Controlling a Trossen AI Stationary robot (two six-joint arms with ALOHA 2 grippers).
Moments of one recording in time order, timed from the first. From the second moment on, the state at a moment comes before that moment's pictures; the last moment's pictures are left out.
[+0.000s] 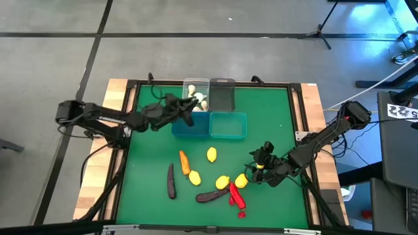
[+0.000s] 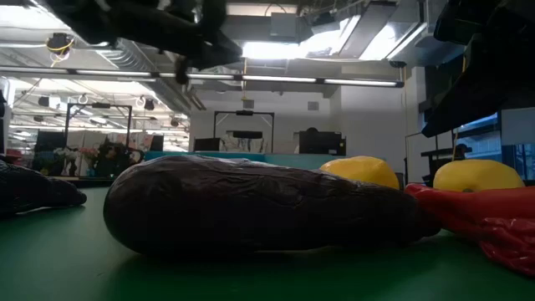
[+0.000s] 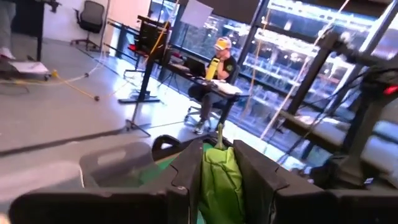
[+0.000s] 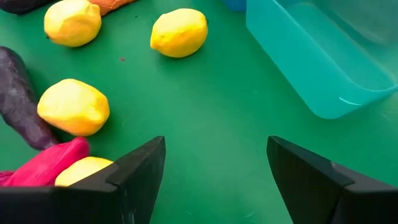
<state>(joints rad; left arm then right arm) 0.13 1.29 0.60 0.72 -0.54 -0.34 0.65 1.35 0.70 -0.37 0.67 0.90</state>
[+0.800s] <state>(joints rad) 0.42 1.85 1.05 0.56 -0.23 -0.32 0.65 1.35 0.70 -0.37 0.67 0.89</state>
